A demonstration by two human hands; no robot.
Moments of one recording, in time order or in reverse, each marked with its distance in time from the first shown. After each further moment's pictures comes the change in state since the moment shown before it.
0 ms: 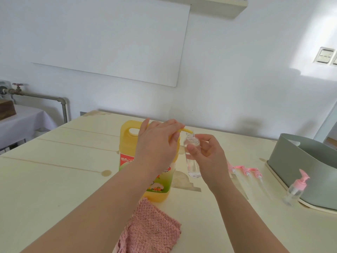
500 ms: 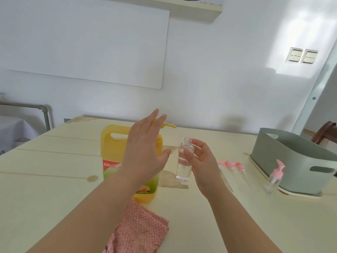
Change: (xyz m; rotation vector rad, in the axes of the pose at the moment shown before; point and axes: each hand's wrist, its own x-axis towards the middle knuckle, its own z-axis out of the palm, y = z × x) left_hand -0.014 0.007 0.003 -0.087 0.011 0.123; right_hand -0.016 0.012 -0.025 0.213 0.027 0.133
